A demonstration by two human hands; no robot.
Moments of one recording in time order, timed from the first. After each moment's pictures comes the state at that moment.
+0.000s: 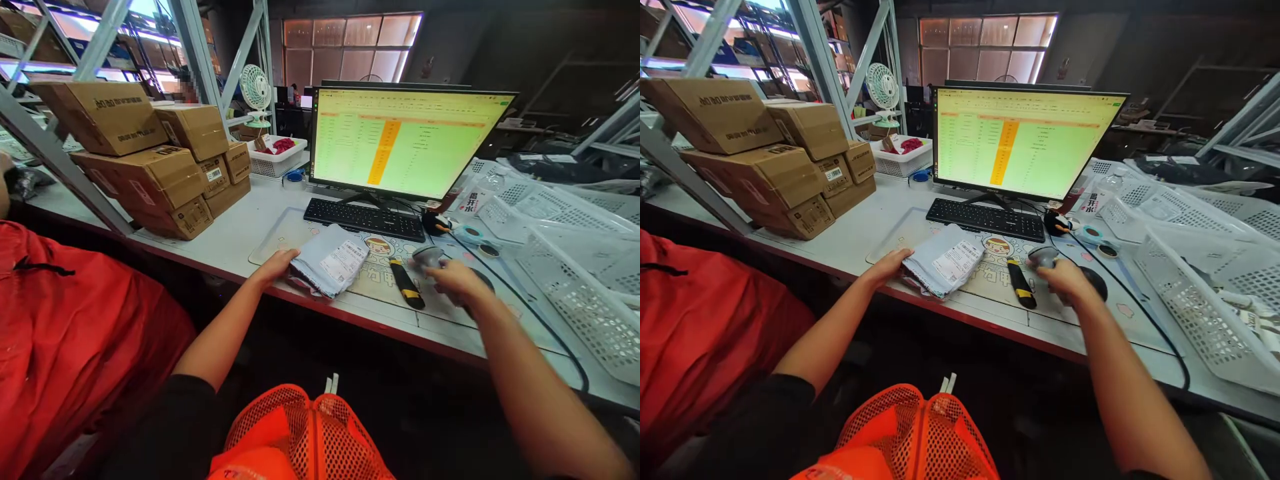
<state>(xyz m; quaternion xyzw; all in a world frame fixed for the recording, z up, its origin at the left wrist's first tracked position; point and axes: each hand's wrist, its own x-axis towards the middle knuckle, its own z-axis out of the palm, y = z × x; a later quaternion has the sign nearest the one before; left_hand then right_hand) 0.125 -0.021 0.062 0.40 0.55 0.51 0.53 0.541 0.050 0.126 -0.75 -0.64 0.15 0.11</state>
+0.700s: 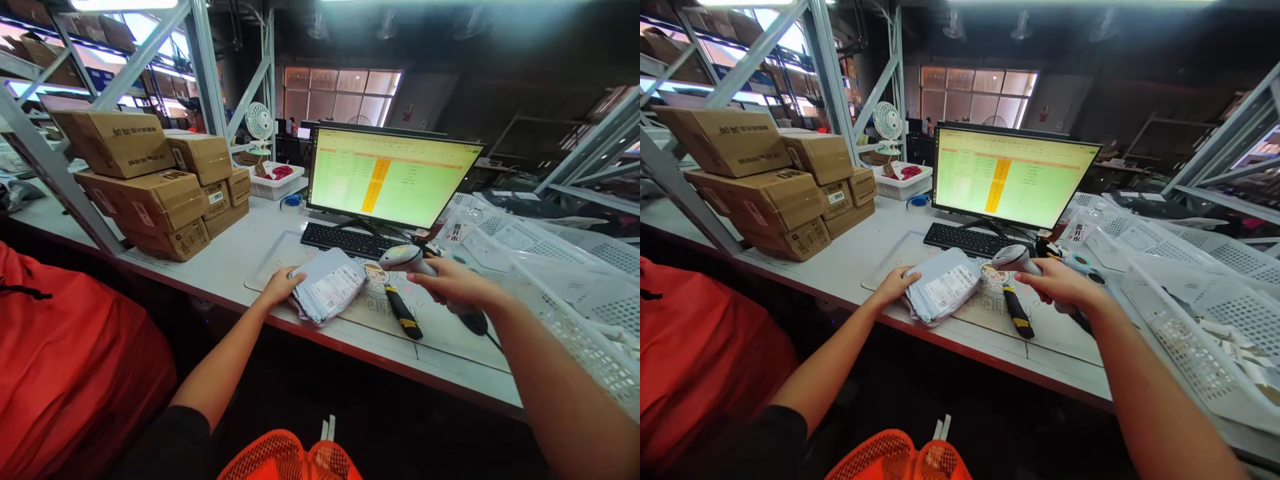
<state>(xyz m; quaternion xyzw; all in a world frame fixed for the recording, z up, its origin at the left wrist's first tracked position) 0.123 0.009 0.045 0.56 0.55 0.50 0.37 0.514 0.041 0.211 -0.59 -0.77 0.24 0.05</state>
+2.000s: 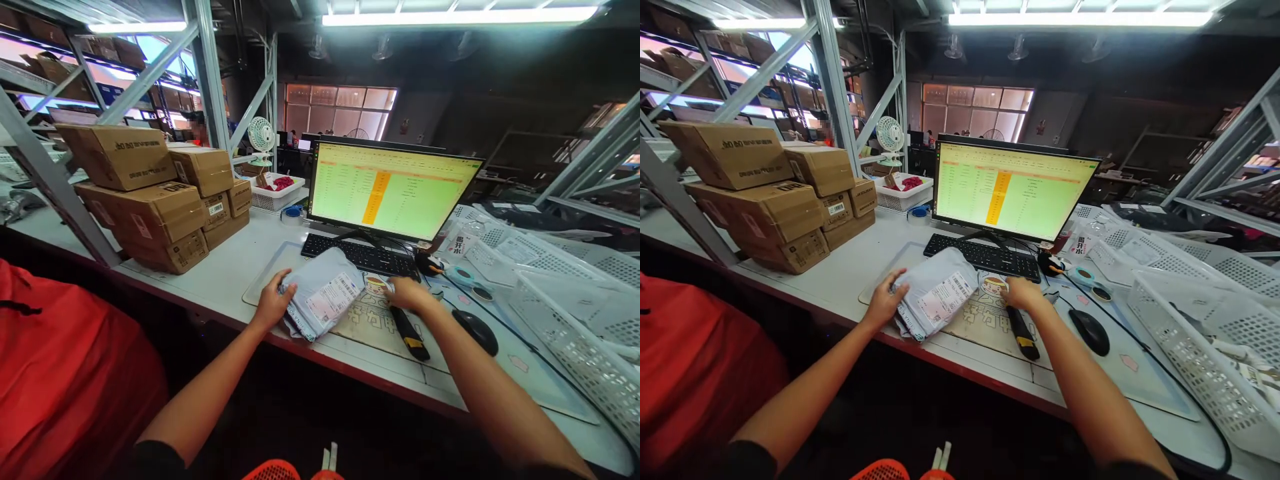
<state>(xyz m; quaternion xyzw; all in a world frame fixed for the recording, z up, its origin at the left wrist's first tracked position) 0.119 -0.006 0.039 0.56 0.55 0.58 0.19 0.469 0.117 0.124 -0.64 -0.76 0.01 -0.08</state>
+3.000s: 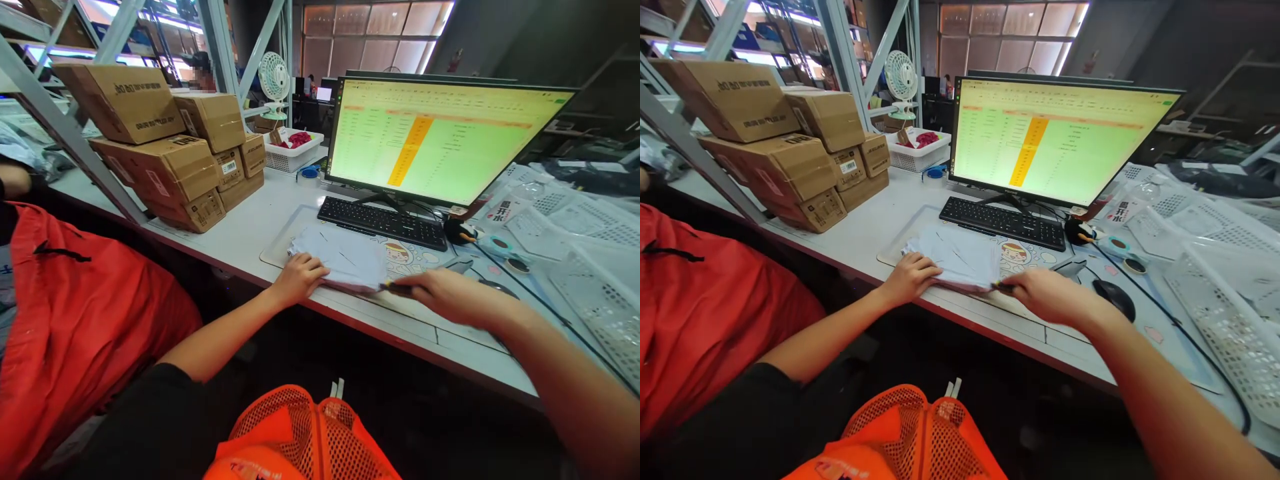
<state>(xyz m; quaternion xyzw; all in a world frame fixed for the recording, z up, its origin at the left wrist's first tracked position) 0.130 -0.043 0.048 0.83 0.47 0.28 -0.05 0.455 0.013 0.177 -0.44 -0.88 0.15 -0.08</state>
